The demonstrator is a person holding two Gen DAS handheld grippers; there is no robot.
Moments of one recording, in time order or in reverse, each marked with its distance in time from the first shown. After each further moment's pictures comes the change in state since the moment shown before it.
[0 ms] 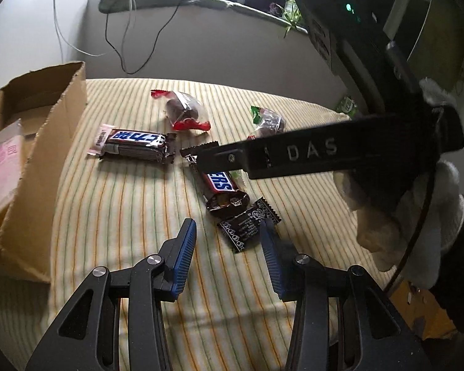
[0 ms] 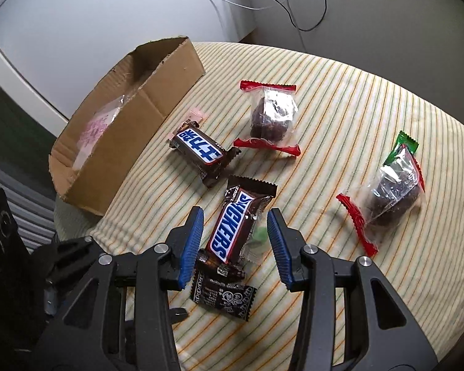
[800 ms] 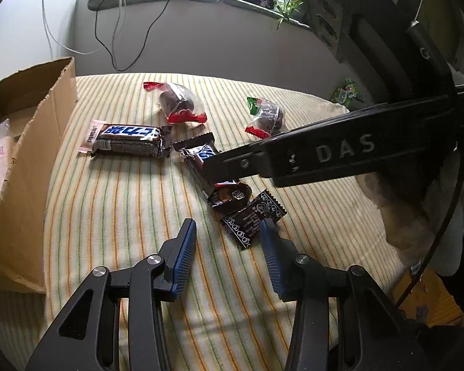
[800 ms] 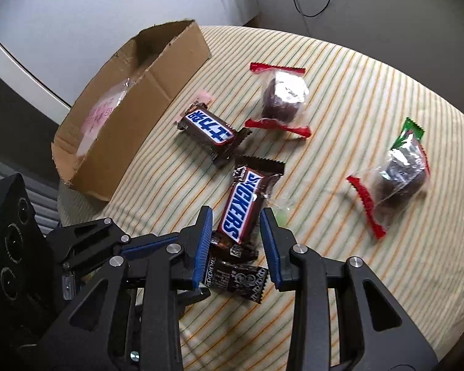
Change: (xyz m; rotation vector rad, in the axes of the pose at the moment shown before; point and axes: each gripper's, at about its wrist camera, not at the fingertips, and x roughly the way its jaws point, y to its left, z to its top) left arm -0.003 0.005 -0.006 0.038 0.024 -0.029; right arm 0.008 0.009 0.001 -0.006 0.074 0.019
